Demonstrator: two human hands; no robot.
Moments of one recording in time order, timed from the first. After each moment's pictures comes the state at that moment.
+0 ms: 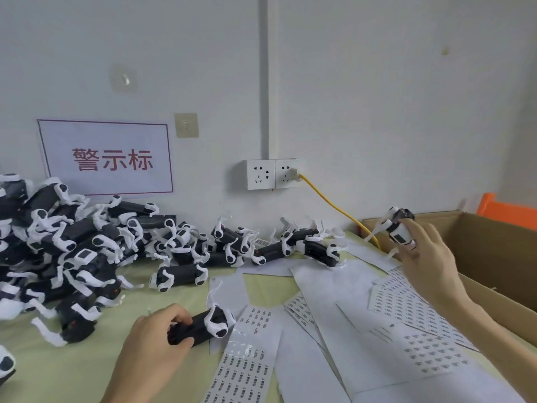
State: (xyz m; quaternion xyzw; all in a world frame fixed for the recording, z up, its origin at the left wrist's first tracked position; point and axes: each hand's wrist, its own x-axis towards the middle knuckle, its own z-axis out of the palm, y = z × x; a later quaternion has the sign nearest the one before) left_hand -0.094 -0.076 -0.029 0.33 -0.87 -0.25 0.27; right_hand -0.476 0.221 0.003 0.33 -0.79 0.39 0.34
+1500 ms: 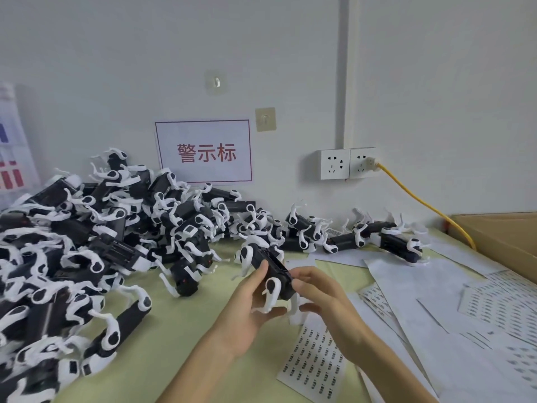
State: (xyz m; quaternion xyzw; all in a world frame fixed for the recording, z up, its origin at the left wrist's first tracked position) left_hand -0.090 -0.057 -0.002 0.18 -0.55 -0.77 0.27; right_hand -0.221 0.054 -0.010 0.44 -0.56 0.64 -0.29
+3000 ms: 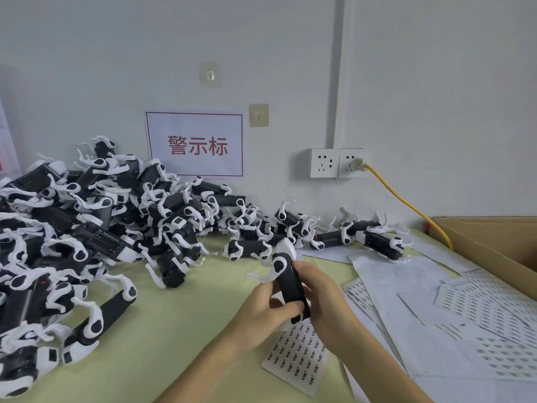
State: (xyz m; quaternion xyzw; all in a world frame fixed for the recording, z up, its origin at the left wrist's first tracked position) left_hand -0.105 -0.031 -0.021 0.14 -0.78 -0.56 0.23; right_hand -0.223 0.057 -0.013 0.31 -0.53 0.70 -0.36
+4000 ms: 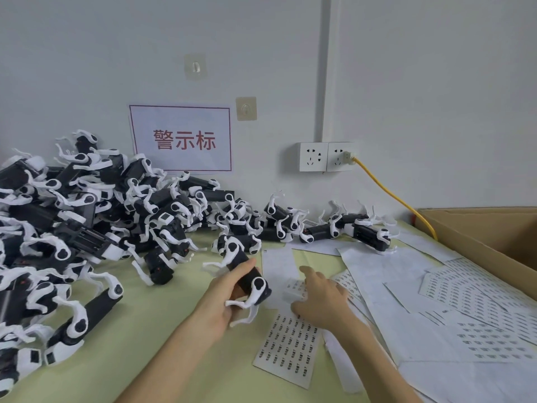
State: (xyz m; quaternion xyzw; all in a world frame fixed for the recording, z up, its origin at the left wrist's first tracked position) left_hand -0.098 -0.061 -0.013 0.27 -0.47 -0.79 0.27; right_hand -0.257 0.053 -0.035 0.42 -0.88 0.21 -0.09
